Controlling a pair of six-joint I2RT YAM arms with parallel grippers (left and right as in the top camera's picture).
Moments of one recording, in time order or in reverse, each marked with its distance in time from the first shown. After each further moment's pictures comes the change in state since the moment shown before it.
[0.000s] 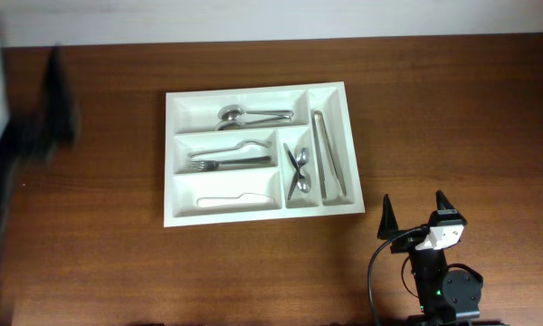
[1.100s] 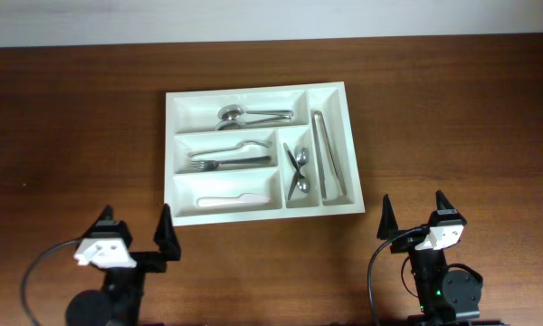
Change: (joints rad) left arm 0.000 -1.015 -1.711 0.583 0.161 -0.396; right arm 0.002 -0.002 -0.002 0.000 0.000 -0.001
